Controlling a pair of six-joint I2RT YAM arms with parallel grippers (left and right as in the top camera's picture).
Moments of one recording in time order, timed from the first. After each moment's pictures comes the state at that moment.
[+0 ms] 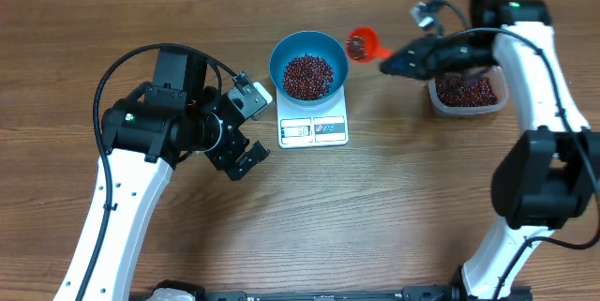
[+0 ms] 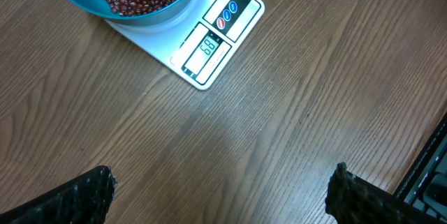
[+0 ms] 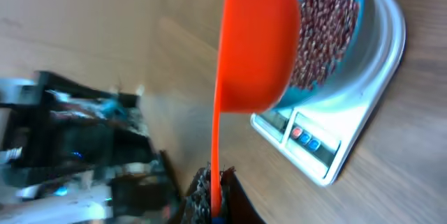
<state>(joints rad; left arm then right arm) -0.21 1.35 1.36 -1.17 0.36 0.59 -0.01 2.03 1.83 -1.28 -1.07 -0.32</state>
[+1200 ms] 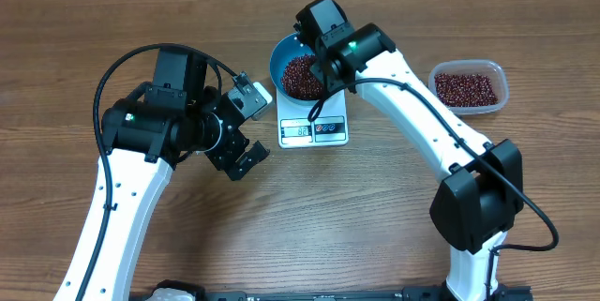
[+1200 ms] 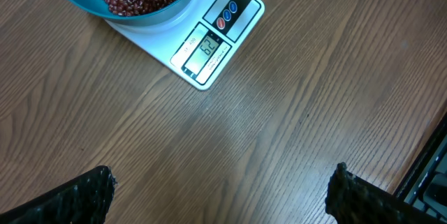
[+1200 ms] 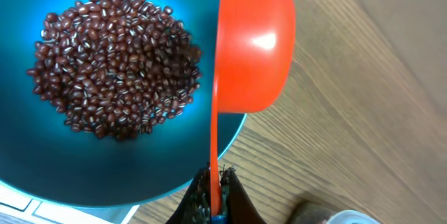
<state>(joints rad) -0.21 1.35 1.36 -1.17 0.36 0.59 0.56 2.03 1.88 -0.98 0.35 -0.22</state>
